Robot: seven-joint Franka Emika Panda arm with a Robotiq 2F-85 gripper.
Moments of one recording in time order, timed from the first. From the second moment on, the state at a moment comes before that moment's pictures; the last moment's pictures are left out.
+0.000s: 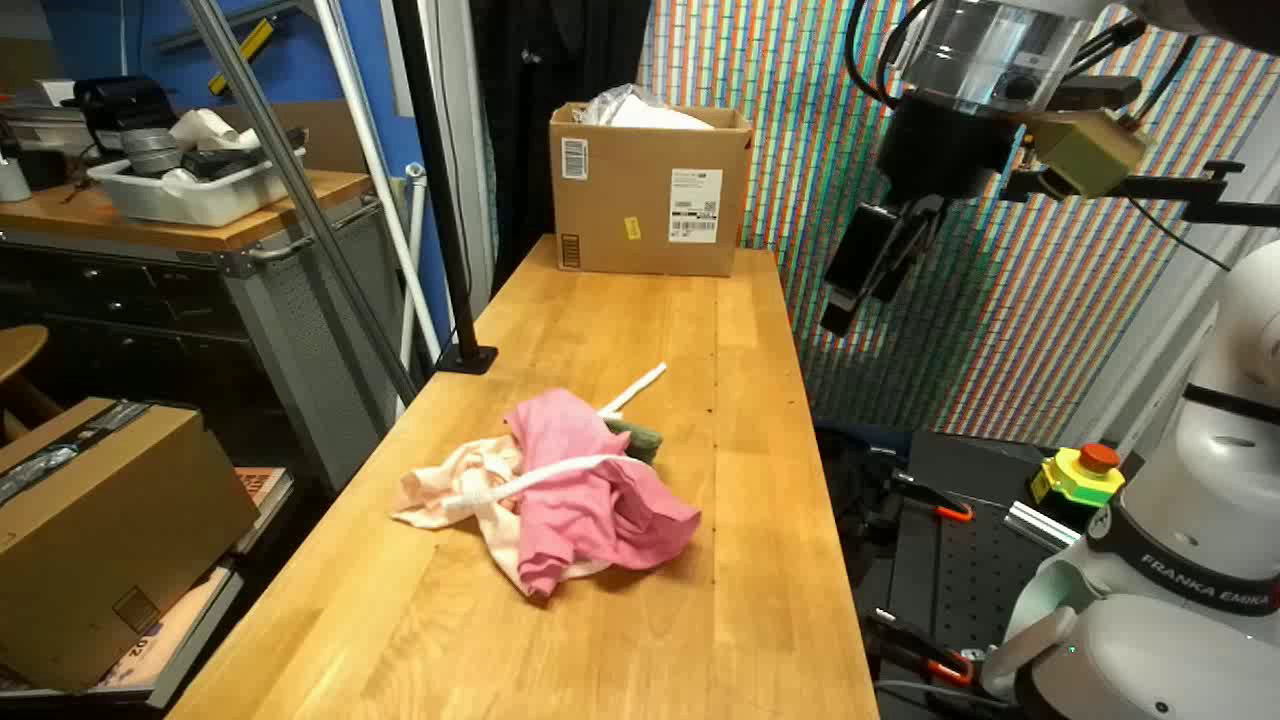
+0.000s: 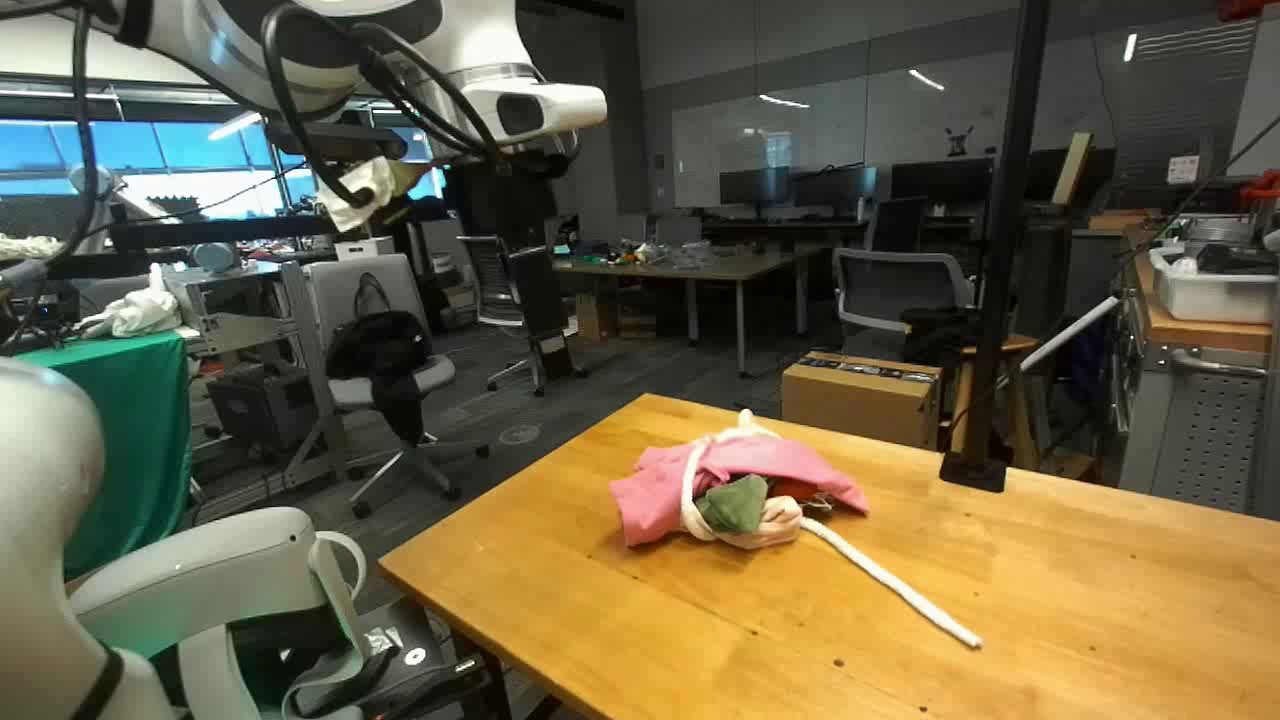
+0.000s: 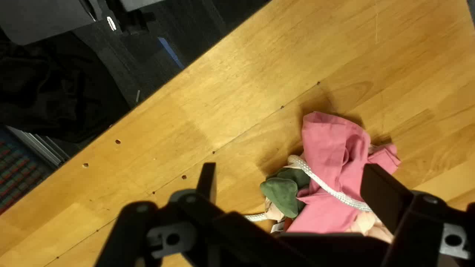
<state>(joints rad) 0.05 -0.86 0.24 -2.74 0.13 2.05 0.40</state>
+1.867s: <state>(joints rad) 0.11 -0.44 0.28 -2.69 0.13 2.45 0.34</state>
